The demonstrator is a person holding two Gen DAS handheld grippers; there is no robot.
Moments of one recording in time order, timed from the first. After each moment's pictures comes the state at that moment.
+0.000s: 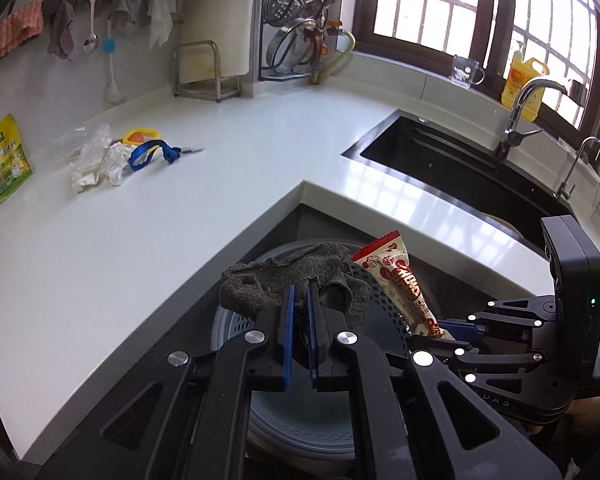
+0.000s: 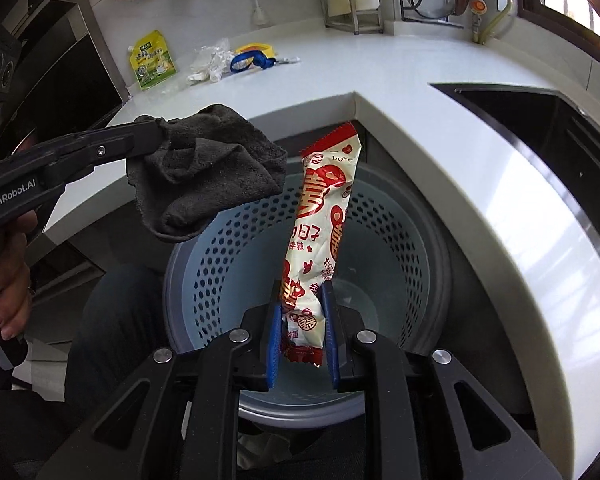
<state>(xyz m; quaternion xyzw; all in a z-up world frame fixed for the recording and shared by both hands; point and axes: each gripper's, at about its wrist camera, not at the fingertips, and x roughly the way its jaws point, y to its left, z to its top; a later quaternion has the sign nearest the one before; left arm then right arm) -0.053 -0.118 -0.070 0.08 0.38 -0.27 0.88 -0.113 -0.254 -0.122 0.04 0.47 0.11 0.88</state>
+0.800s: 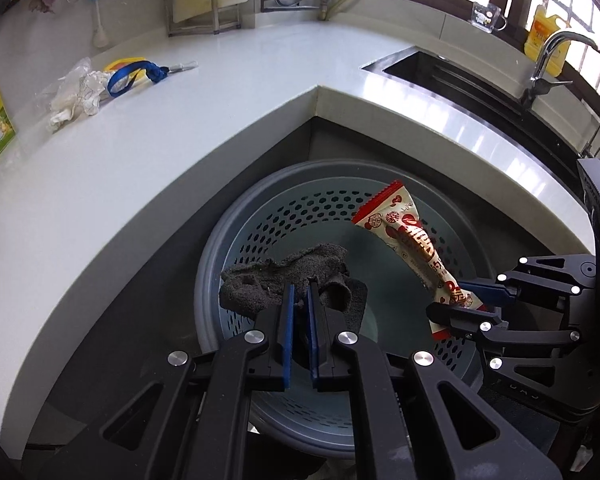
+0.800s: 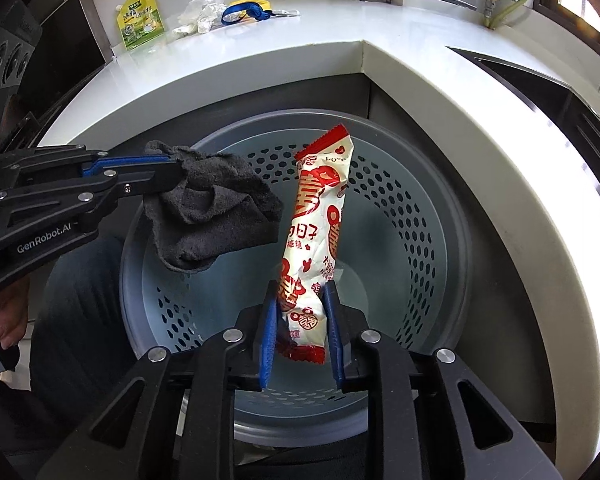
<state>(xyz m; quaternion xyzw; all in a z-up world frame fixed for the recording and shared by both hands) -0.032 -0.126 -0.143 0.11 0.46 -0.25 0.85 -0.090 -0.236 -0.157 0.00 0.51 0.10 0.86</state>
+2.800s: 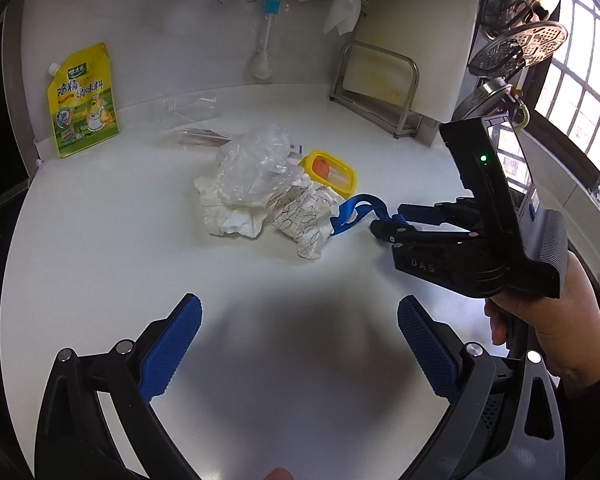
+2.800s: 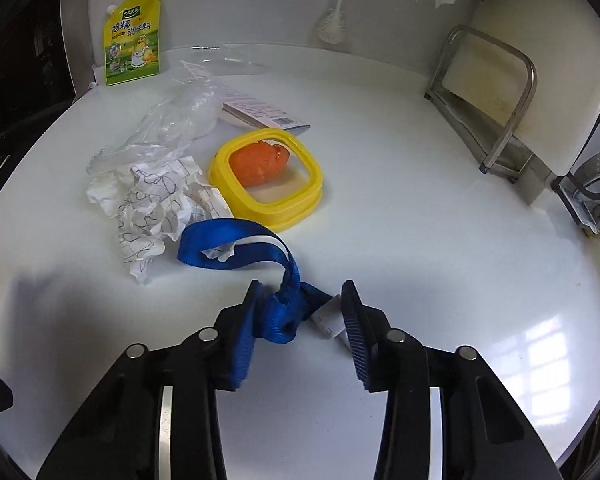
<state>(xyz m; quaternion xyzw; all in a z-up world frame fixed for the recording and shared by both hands) 0.156 0.005 -0.066 -0.04 0.39 -0.10 0.91 0.268 -0.132 -0.098 -0.15 0.44 0.16 0.87</state>
